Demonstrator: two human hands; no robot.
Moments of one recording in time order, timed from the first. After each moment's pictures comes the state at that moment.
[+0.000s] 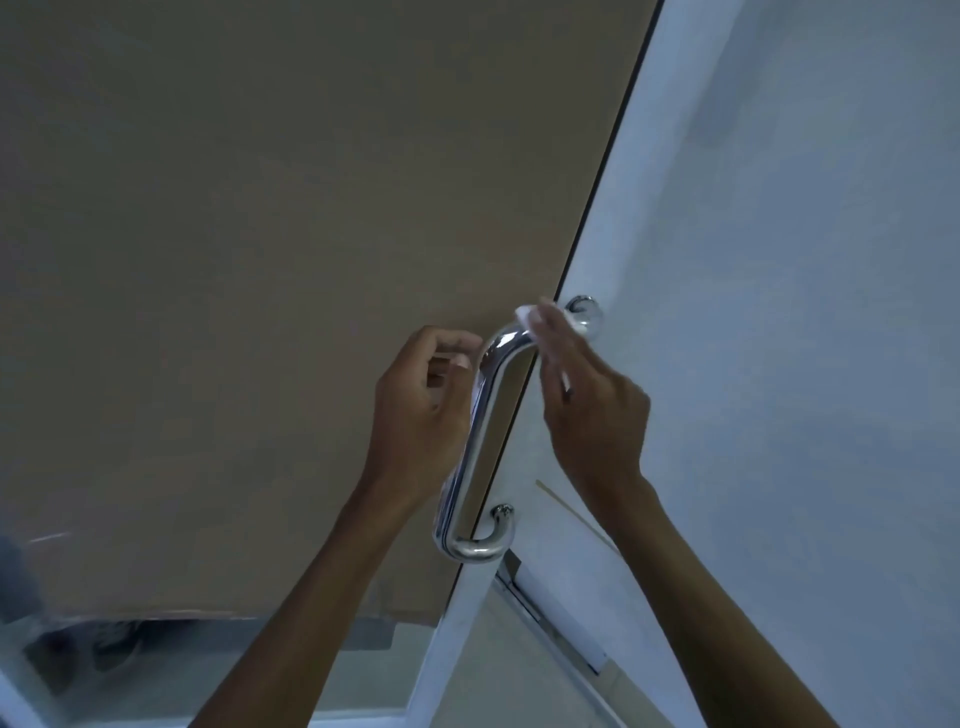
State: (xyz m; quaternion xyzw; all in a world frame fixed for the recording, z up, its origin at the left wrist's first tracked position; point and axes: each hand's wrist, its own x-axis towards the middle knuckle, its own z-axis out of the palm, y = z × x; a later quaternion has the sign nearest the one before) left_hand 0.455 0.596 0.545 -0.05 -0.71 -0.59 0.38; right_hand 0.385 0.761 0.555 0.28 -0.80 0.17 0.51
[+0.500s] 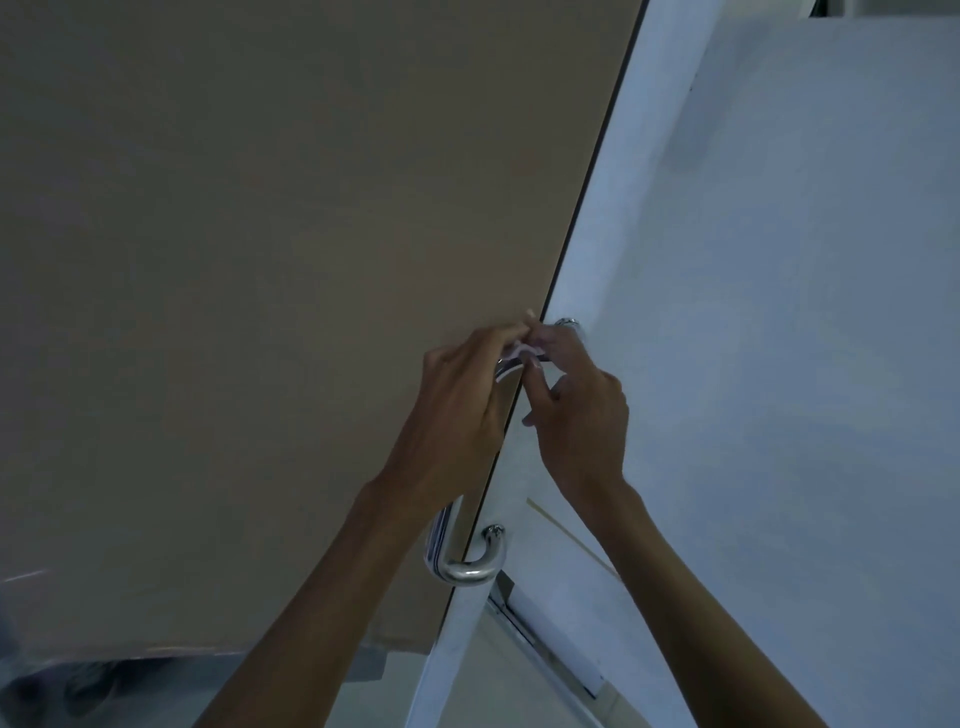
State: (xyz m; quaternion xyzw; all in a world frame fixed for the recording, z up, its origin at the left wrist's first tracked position) left_hand 0.433 0.608 0.569 -0.21 -0.78 -0.42 0.41; right_hand 0.391 0.747 0.575 0.18 -0.84 0.34 0.38
